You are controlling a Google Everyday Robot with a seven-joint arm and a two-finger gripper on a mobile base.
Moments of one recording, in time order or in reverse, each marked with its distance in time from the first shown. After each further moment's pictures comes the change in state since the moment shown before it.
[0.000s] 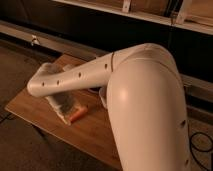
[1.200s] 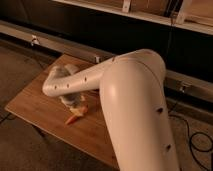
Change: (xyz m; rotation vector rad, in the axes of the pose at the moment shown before) arm -0.023 -0.079 0.061 0.153 -0.019 -0.452
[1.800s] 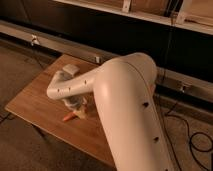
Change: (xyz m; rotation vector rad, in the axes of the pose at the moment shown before) arm 0.009 0.016 0.029 -0.088 0.060 -0.130
